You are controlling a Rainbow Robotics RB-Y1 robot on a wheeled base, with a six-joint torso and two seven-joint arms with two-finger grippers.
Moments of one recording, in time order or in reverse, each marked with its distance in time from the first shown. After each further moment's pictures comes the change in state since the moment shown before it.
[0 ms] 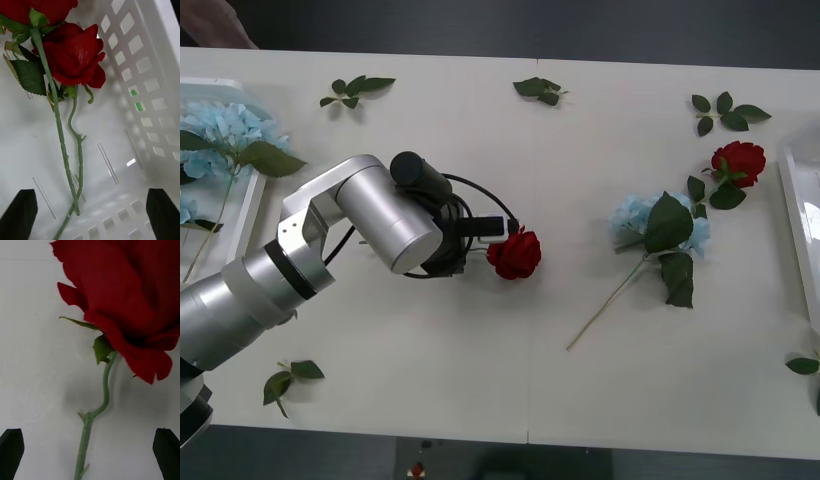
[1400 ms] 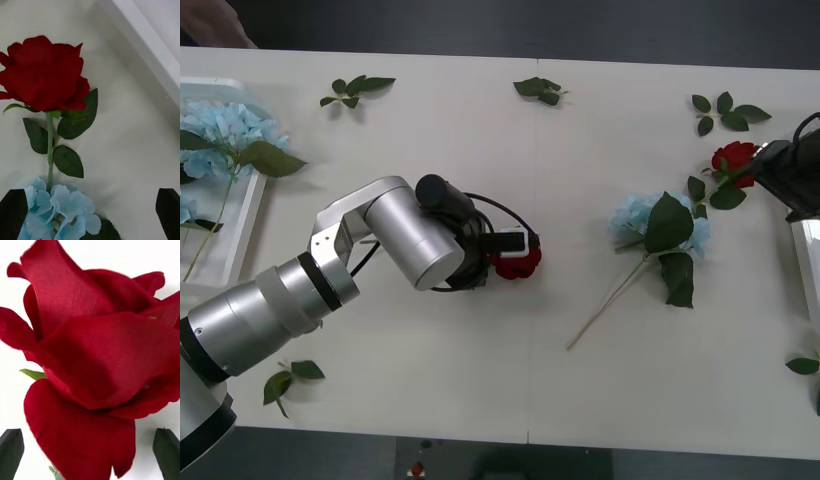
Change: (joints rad) right arm -0.285 0.109 0.455 -0.074 -0.141 0.151 -0.758; left arm -0.014 -0.065 -0.070 0.101 -0.001 -0.109 0.016
